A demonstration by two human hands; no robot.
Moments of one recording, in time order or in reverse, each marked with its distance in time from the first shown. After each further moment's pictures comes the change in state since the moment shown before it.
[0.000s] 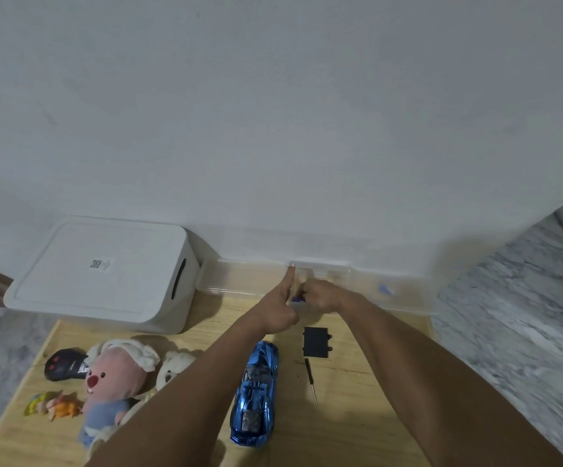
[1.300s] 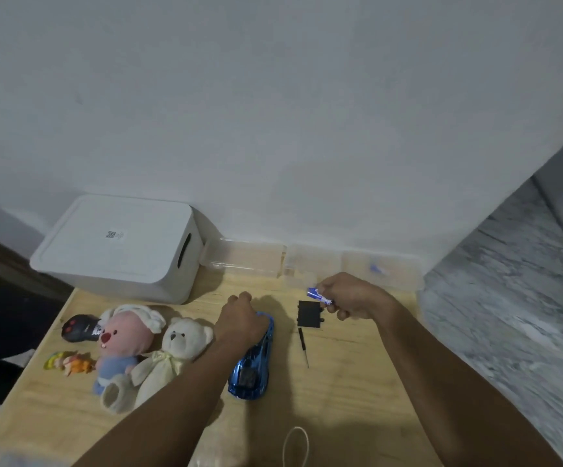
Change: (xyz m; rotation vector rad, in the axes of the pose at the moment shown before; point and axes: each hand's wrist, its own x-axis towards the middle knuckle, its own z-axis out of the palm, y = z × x) left_hand -0.068 -0.047 0.033 0.466 0.526 -0.322; right_hand -0.116 0.011 0.013 0.755 0.075 0.182
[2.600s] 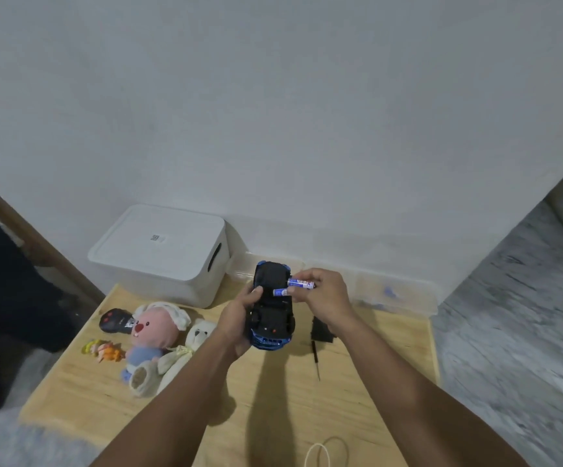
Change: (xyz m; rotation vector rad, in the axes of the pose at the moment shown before) left_hand -0.031 -0.019 -0.036 -1.508 -0.311 0.039; right_hand -0.035 -0.040 0.069 0.237 0.304 -0.485
